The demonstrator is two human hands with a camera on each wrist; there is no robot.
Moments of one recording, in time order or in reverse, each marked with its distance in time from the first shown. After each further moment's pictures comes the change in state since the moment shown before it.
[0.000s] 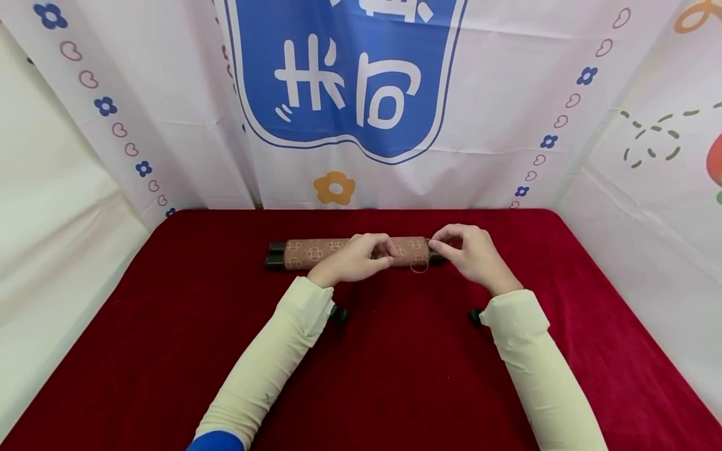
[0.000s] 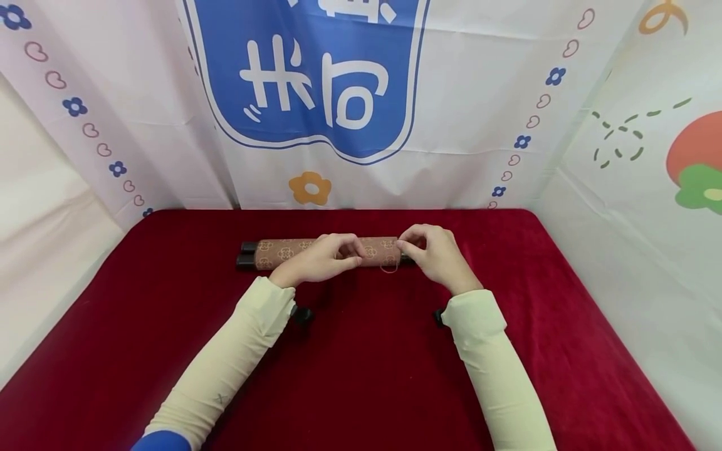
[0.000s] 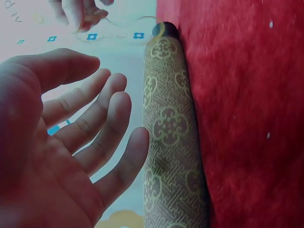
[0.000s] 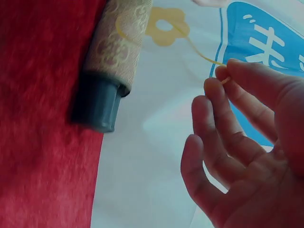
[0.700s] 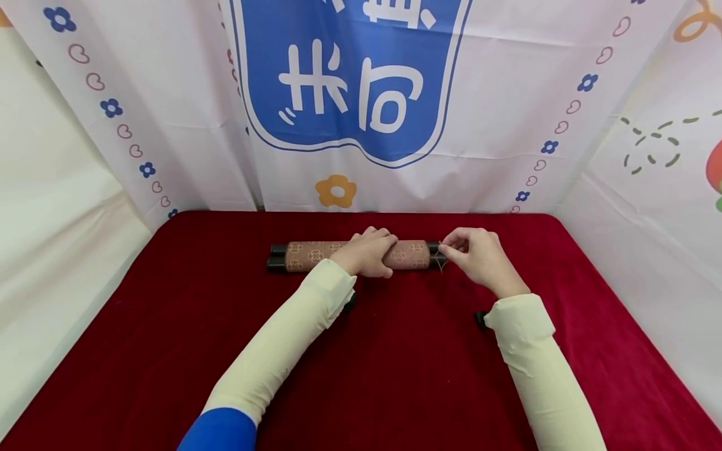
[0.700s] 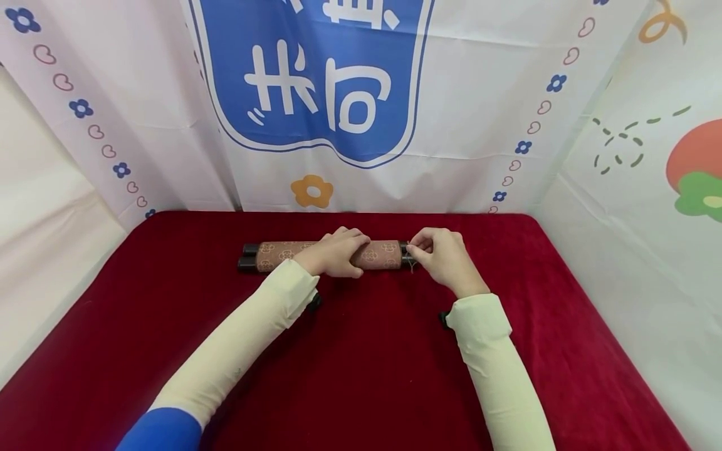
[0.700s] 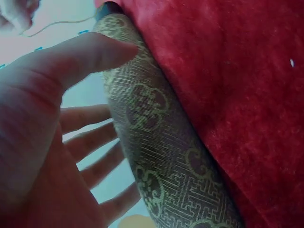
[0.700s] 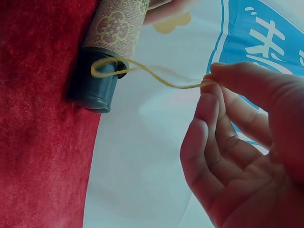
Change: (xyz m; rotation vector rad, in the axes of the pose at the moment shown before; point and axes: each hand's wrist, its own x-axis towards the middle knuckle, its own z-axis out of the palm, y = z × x) left_hand 0.032 0.008 0.001 0.510 -0.181 -0.182; right_hand -0.004 0.002 -0.010 -0.056 -0.010 0.076
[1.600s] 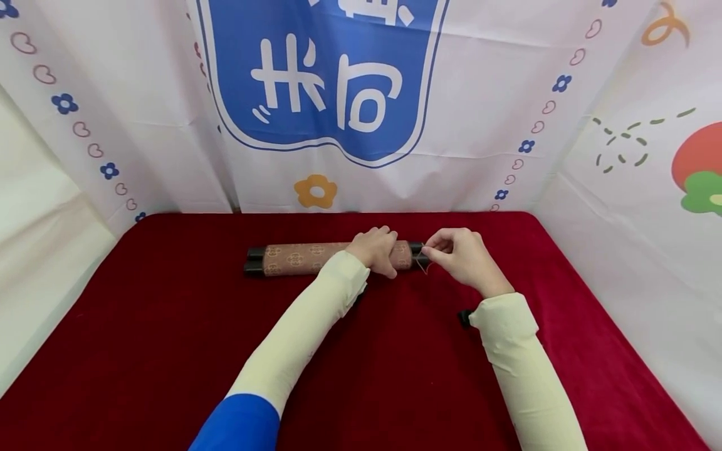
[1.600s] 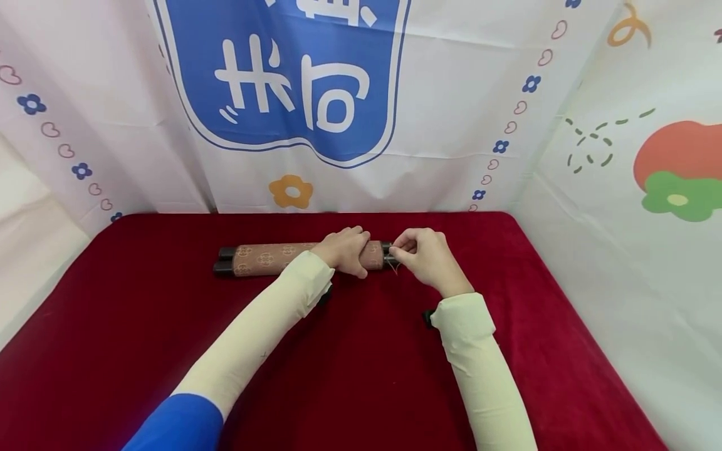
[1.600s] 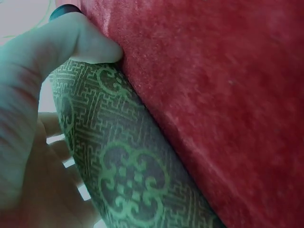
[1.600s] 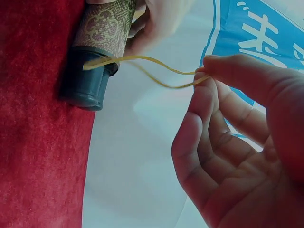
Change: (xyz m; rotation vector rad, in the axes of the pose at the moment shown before) left_hand 0.058 0.022 0.012 0.066 -0.057 -0.054; right_hand 0.000 0.004 -0.005 0.052 -0.028 0.023
